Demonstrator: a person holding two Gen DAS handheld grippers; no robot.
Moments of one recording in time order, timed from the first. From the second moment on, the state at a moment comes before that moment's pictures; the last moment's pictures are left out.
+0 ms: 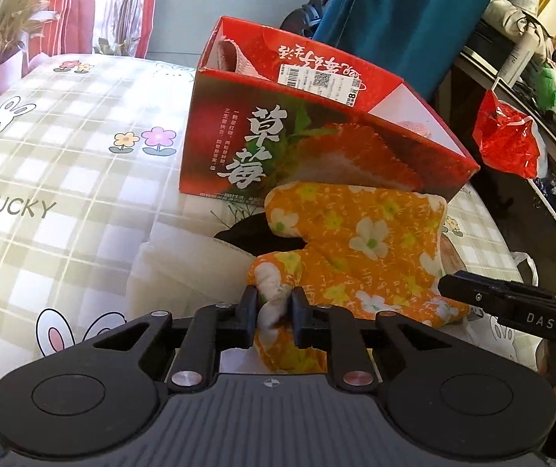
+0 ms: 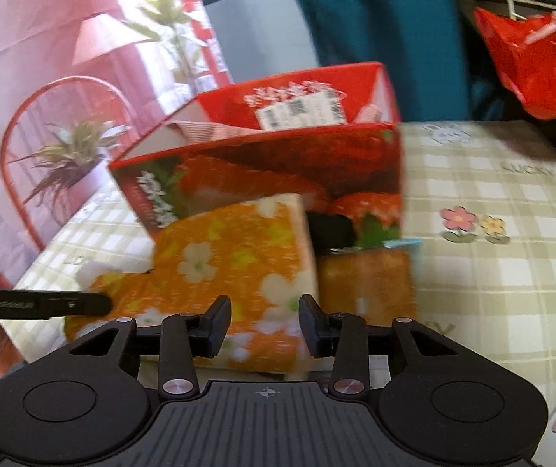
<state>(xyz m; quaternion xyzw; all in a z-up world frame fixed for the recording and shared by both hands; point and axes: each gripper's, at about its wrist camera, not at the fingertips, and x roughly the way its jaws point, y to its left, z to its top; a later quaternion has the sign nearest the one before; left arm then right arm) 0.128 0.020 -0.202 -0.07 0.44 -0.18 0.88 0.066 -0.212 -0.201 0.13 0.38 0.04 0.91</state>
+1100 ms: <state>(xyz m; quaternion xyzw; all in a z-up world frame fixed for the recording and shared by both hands) 0.121 0.024 -0.197 -0.09 0.40 -0.18 0.89 0.066 -0.208 -0.201 0.13 0.37 0.08 0.92</state>
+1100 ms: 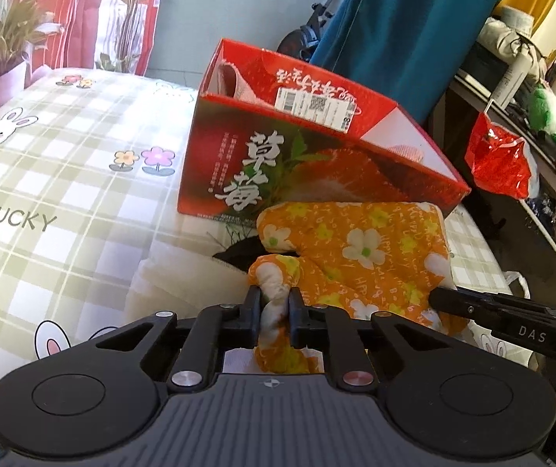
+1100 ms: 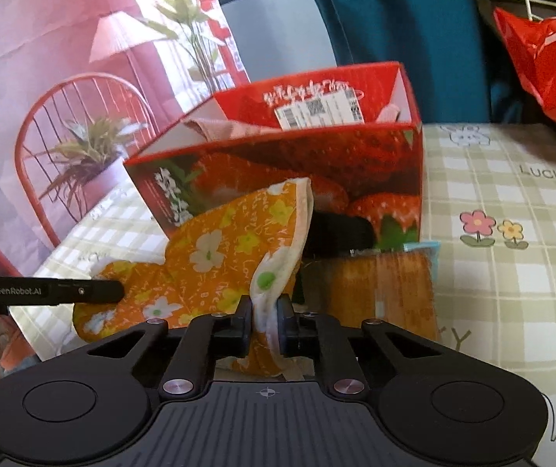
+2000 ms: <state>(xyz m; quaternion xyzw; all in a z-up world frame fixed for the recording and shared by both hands) 0.120 0.027 -0.132 -0.06 0.29 -0.20 0.93 0.056 -0.199 -0.157 0.11 0.27 0.09 0.95</state>
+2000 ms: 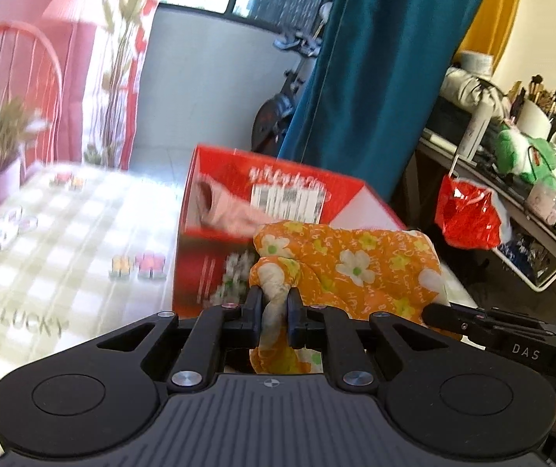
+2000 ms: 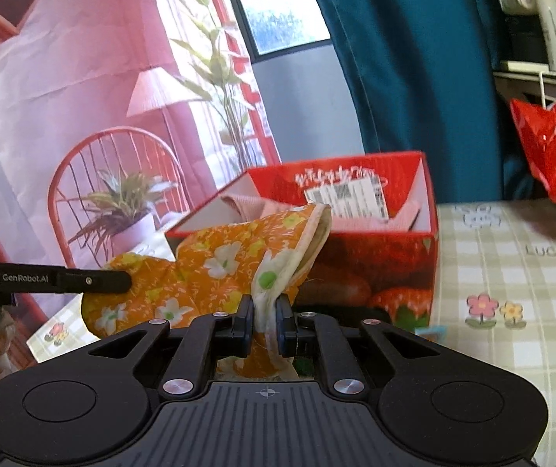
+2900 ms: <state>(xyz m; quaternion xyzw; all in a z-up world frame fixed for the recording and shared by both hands) 0.287 -0.028 -0.130 0.02 0.34 -0.18 0.92 0.228 -0.232 -0.153 0.14 0.30 0.05 0.94</state>
